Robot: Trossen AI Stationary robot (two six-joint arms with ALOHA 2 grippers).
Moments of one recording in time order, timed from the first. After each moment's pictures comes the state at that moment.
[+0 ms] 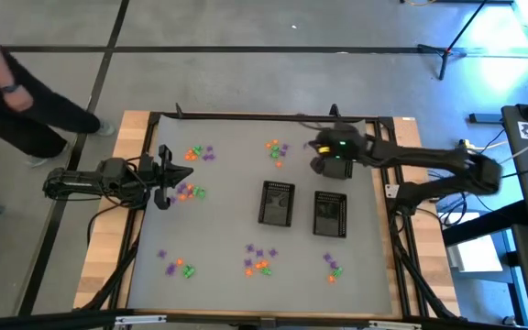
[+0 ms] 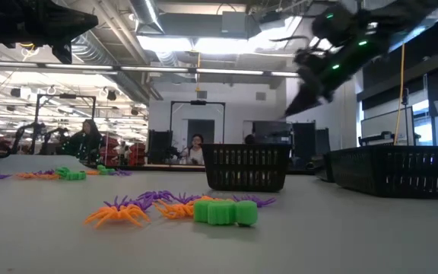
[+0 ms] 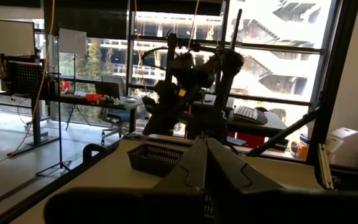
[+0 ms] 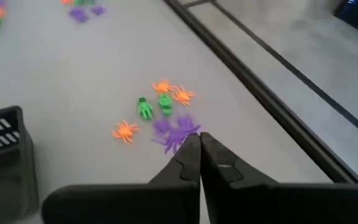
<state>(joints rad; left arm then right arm) -0.06 0.03 0.16 0.05 -0.25 -0.07 -0.42 1.18 0.67 -0.07 0.15 0.00</state>
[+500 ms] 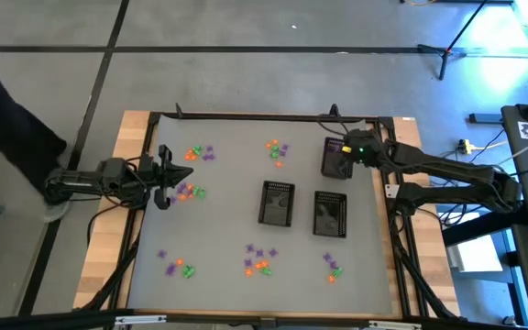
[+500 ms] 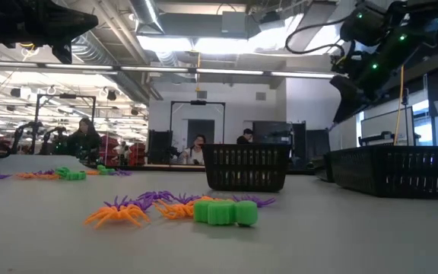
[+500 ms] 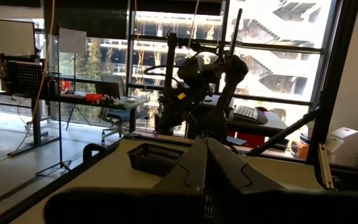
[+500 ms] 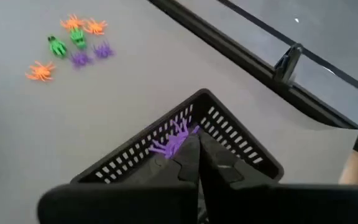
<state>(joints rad) -0.06 0.03 0.16 0.05 -0.25 -0.07 -0.43 0.95 0.60 -0.47 0.36 0.23</state>
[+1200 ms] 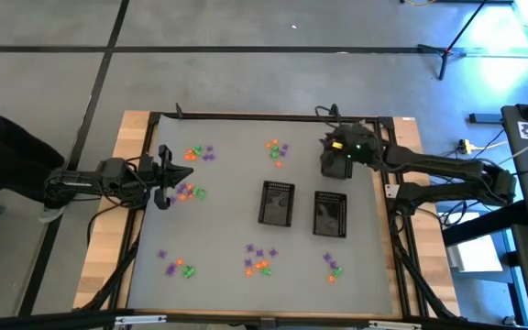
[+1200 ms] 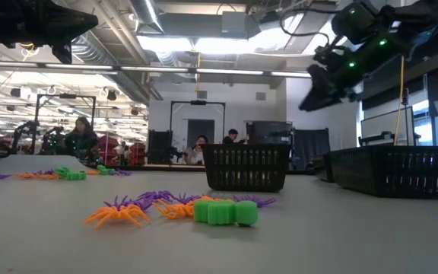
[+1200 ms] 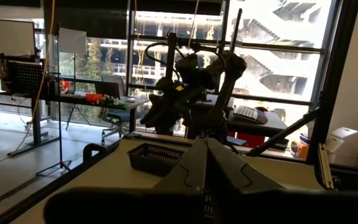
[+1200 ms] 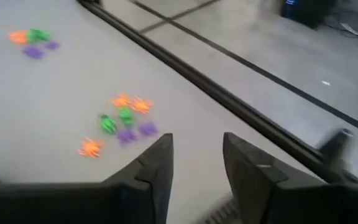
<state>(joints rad) -0.06 0.03 0.16 0.05 -0.25 -0.07 -0.43 1.08 0.57 0.00 0.27 0.12</state>
